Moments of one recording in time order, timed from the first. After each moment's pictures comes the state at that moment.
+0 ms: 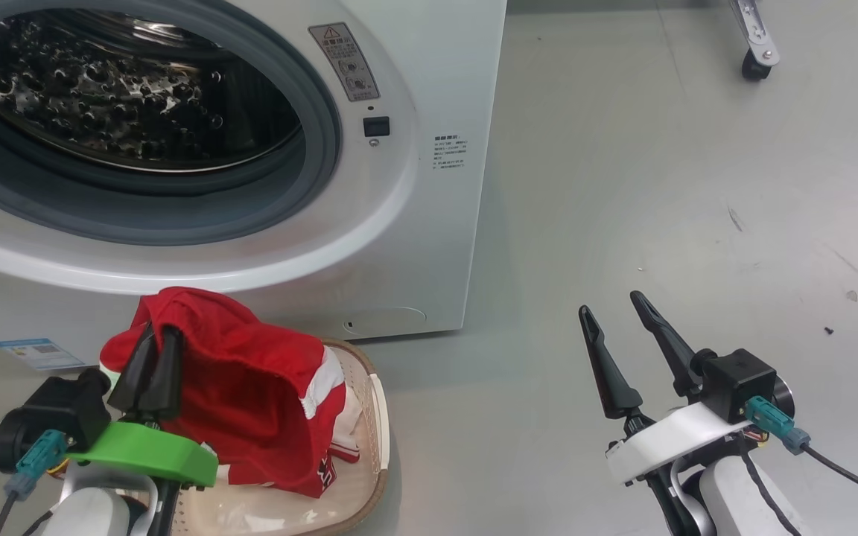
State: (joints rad) left arm -0.13 0.21 -0.22 0.14 -0.47 -0.02 -0.25; right arm -0.12 -0.07 0.29 0.22 0.31 0.12 -0.25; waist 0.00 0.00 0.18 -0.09
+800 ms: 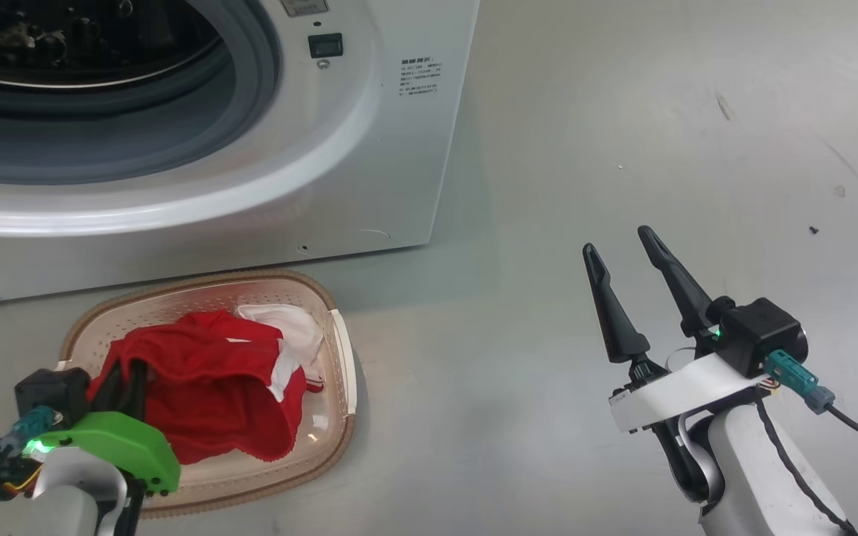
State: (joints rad) left arm -0.20 0.22 -0.21 0.40 -0.47 0.01 -0.12; right arm -0.20 -0.08 0.29 0.16 0.31 0.12 -0.25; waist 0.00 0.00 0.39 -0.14
